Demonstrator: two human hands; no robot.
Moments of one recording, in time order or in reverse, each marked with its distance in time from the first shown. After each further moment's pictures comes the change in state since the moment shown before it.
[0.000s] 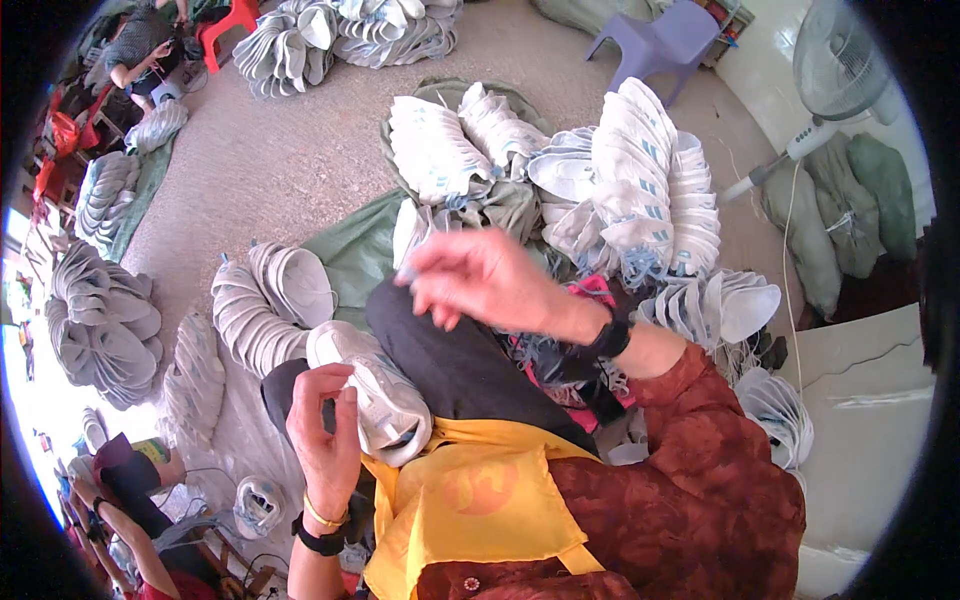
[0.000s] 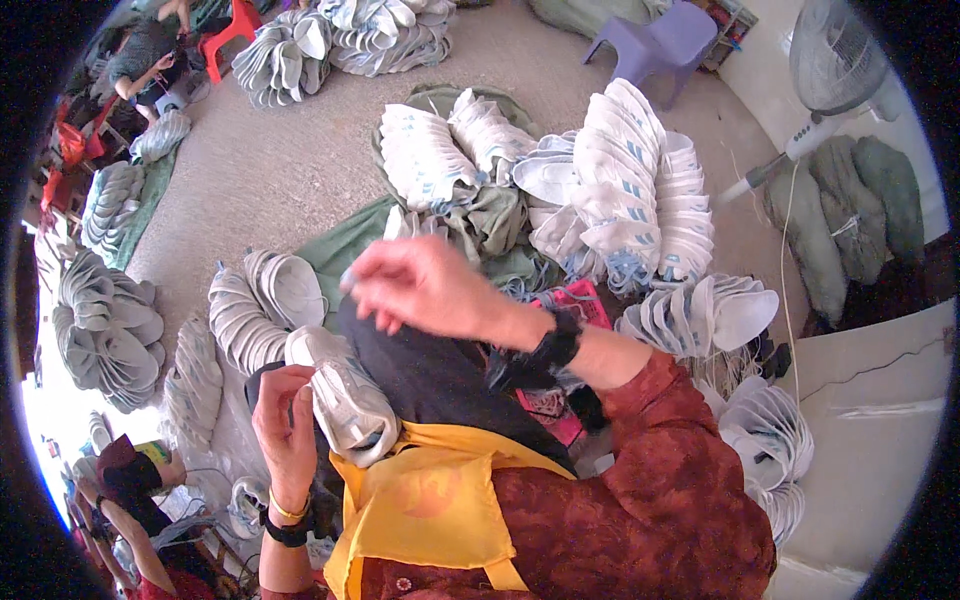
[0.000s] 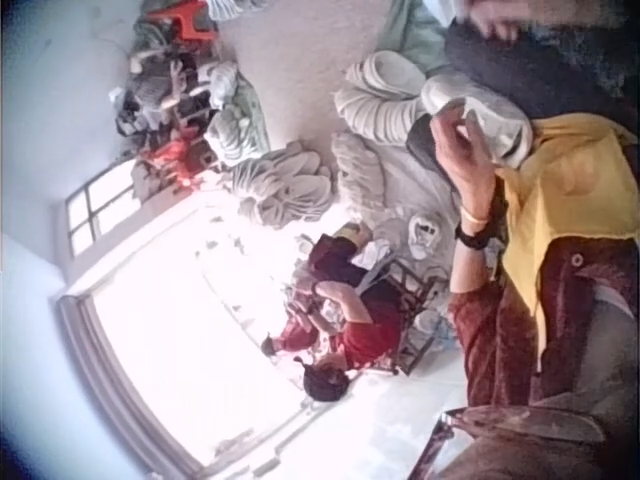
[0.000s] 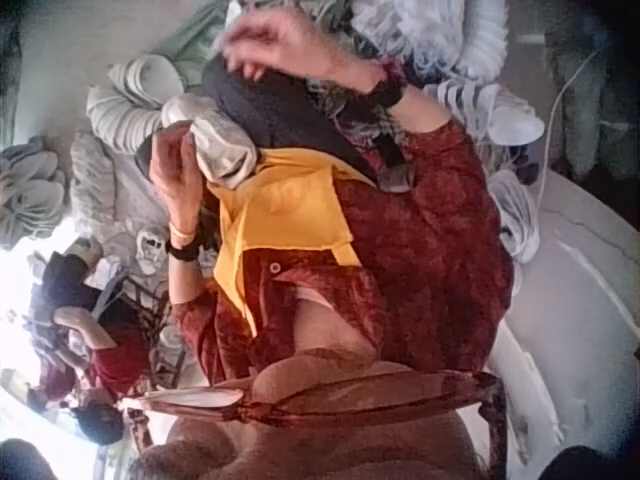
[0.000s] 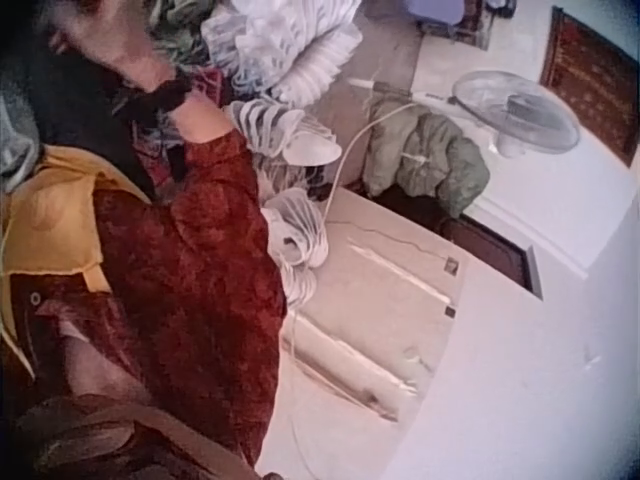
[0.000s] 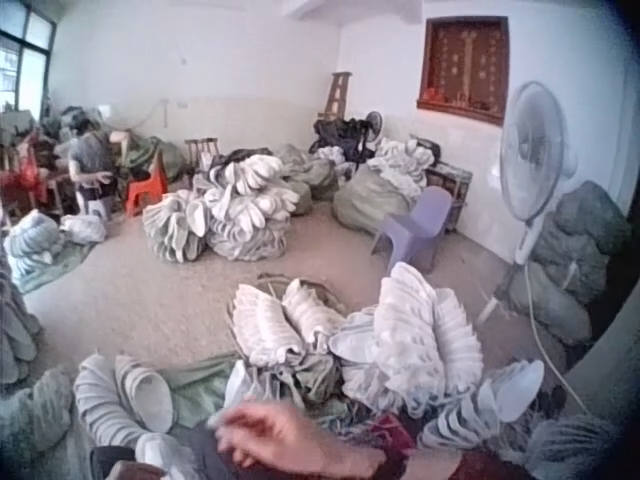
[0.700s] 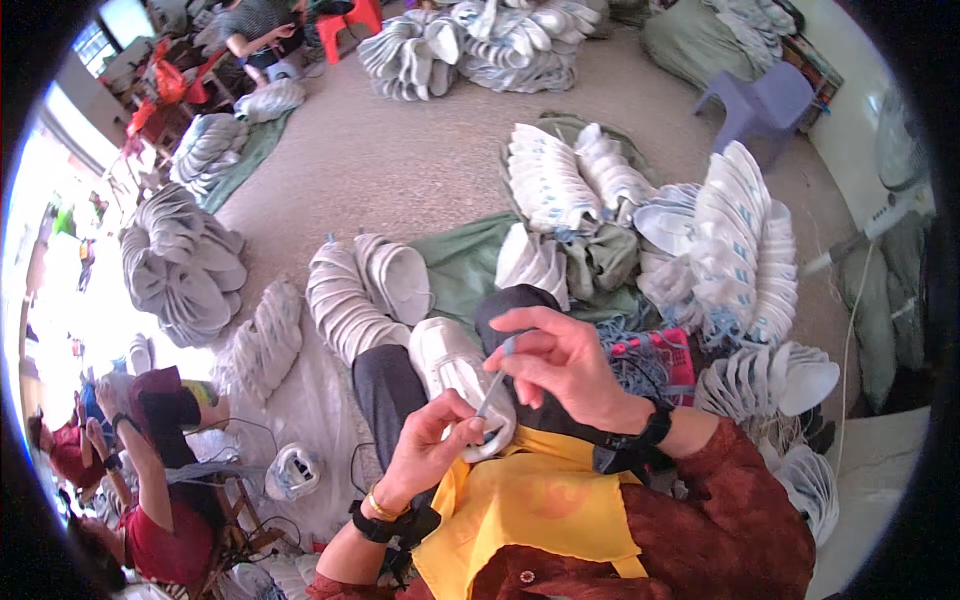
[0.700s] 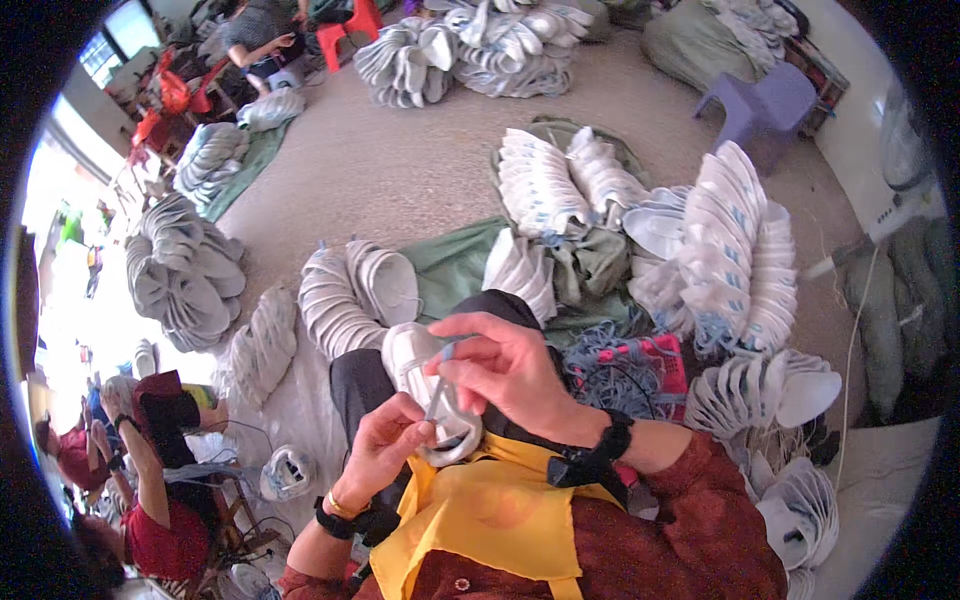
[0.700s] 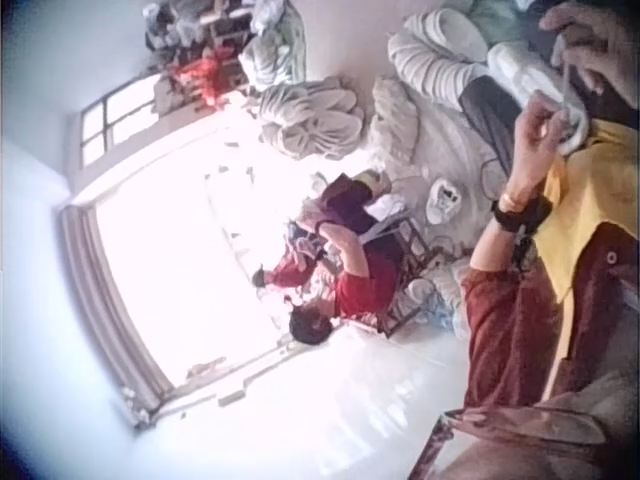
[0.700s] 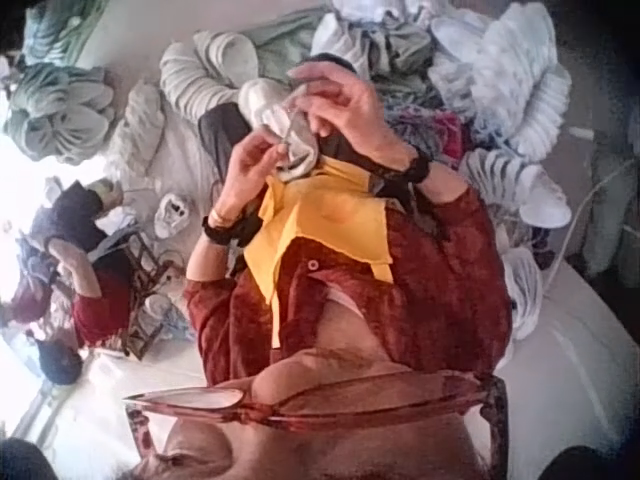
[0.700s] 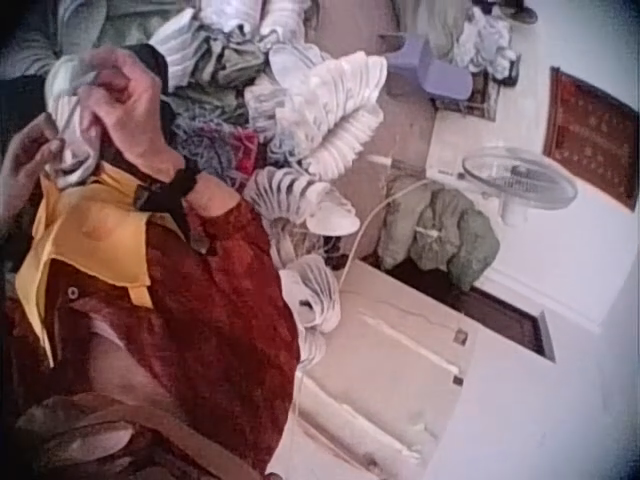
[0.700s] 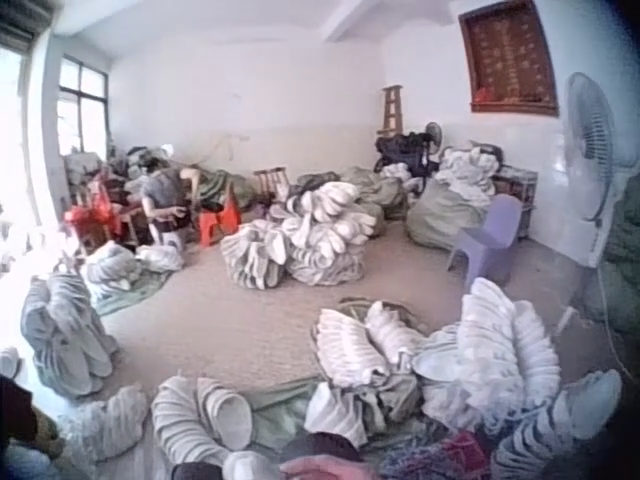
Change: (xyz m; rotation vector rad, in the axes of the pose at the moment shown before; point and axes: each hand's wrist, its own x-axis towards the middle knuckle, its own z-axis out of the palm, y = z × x) left_hand -0.034 0.004 -0.007 -0.633 -0.297 -0.326; right_hand -0.027 -0.005 0.079 0.368 0.073 0.086
